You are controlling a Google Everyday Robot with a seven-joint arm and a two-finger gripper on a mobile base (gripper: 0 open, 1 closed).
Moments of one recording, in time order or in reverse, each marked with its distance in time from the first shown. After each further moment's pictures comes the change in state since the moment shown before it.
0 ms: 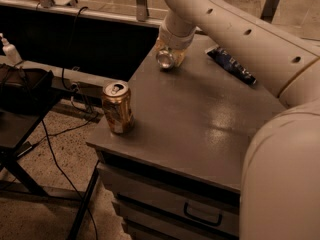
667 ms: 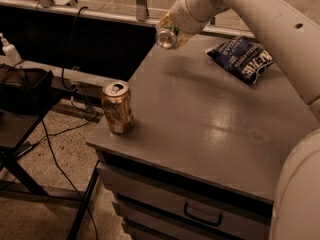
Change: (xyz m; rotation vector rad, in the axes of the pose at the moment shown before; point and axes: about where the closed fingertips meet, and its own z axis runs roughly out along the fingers) arm 0.023 -0.020 -0.058 0.292 -0.061 0.091
